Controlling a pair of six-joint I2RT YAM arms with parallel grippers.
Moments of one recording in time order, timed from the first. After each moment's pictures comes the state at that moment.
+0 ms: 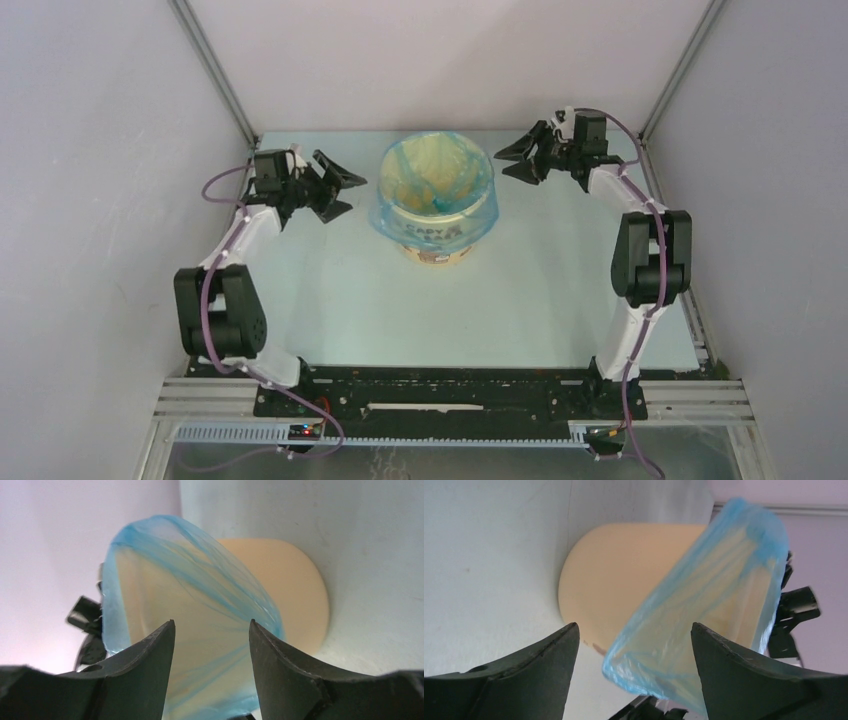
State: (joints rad) left arm 0.05 1.52 1.12 -0.27 0.64 -0.85; right arm 0.04 1.93 1.52 -0.17 -0.85 0.90
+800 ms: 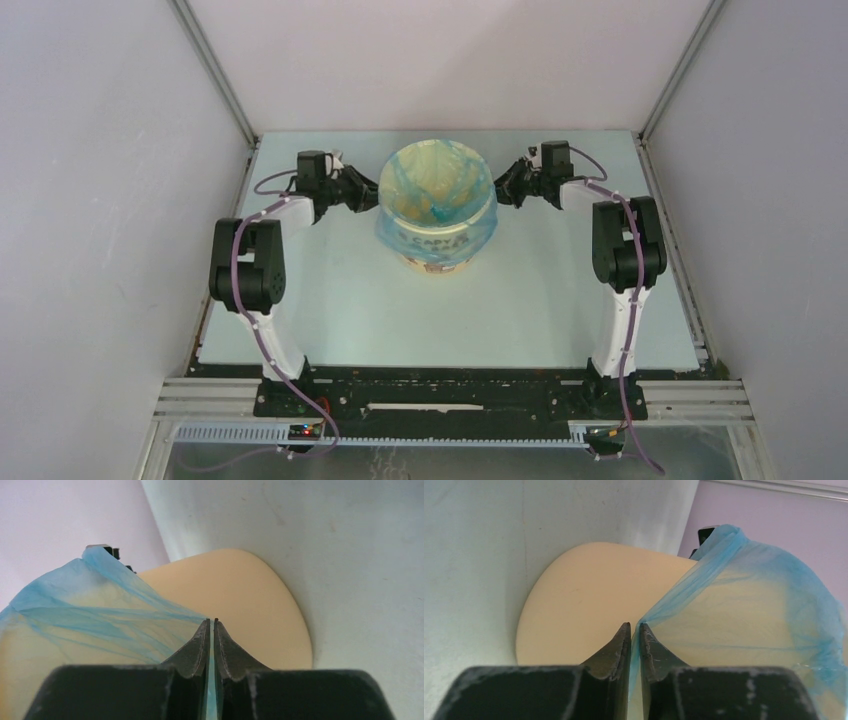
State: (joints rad) left arm -0.07 1.88 1.19 0.07 0.76 -1.07; right arm 0.14 2.09 1.41 0.02 -0.80 1.06
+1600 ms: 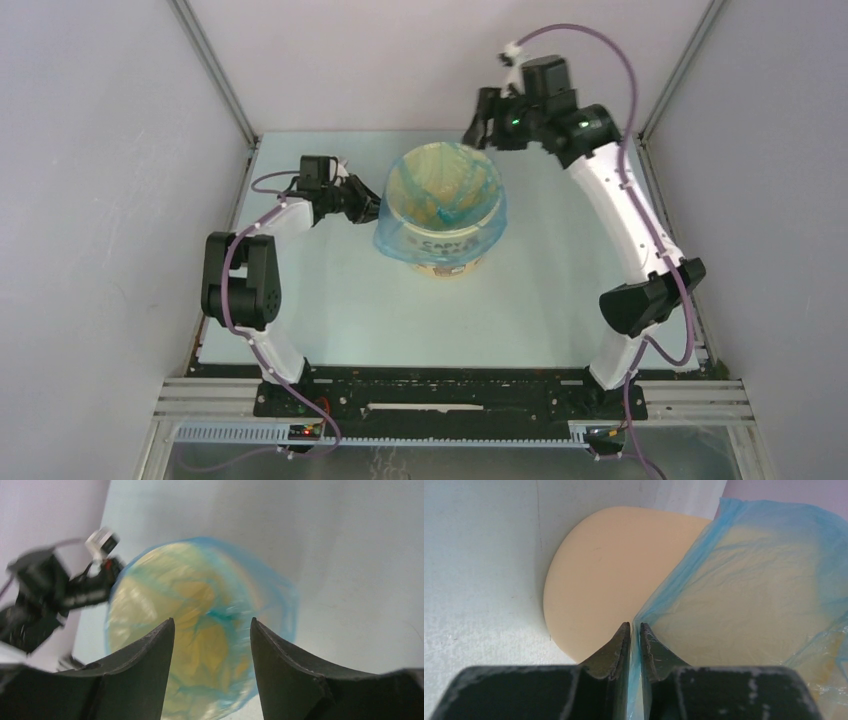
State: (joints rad) left arm -0.11 1.76 1.17 -0.19 0.70 -0.91; right arm 0.37 1.79 2.16 -0.92 -0.19 0.39
